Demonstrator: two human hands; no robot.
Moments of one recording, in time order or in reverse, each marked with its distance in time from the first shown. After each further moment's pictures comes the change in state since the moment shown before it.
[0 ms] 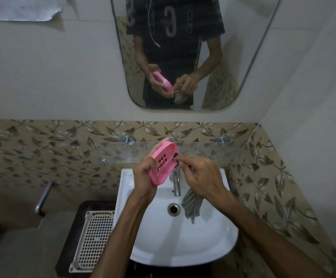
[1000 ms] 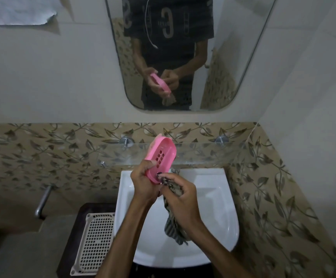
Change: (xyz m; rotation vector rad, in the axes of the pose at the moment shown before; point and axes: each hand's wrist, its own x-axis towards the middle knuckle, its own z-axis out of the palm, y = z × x) left_hand 0.006 -0.014 -0.006 -0.138 0.222 -0.115; right_hand -0.044 -0.071 0.036 1.009 0.080 0.522
